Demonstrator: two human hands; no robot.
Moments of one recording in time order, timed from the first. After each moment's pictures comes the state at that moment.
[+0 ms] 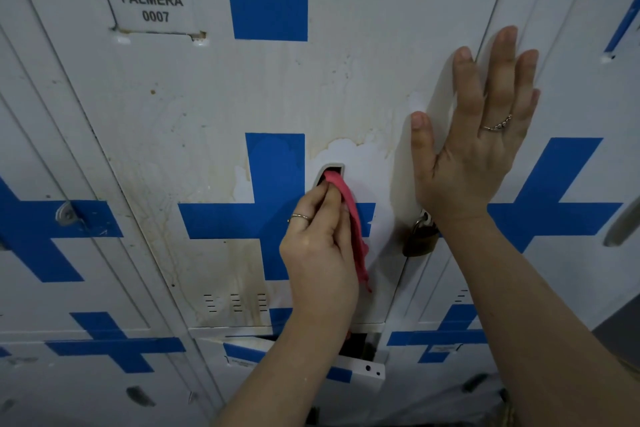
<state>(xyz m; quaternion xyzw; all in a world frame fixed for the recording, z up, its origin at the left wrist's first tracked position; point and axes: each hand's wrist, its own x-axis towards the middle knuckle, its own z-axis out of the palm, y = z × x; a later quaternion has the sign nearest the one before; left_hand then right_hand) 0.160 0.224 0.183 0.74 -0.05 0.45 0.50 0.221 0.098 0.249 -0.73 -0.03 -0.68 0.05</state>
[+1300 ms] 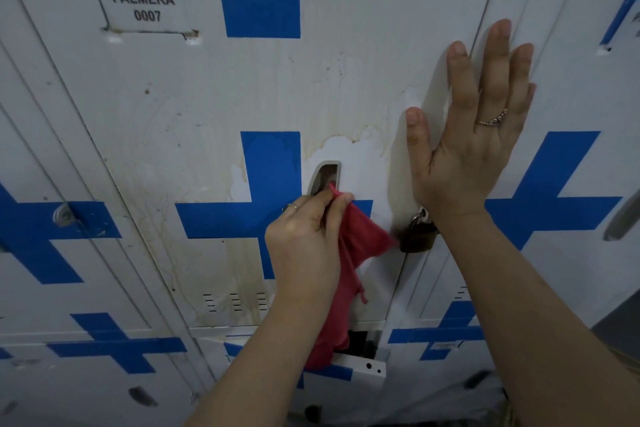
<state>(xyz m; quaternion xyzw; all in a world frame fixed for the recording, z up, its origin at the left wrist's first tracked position) 0.175 0.239 0.184 0.75 -0.11 0.45 0.47 0.222 0.097 0.248 -0.73 -0.05 -0.68 0.08</state>
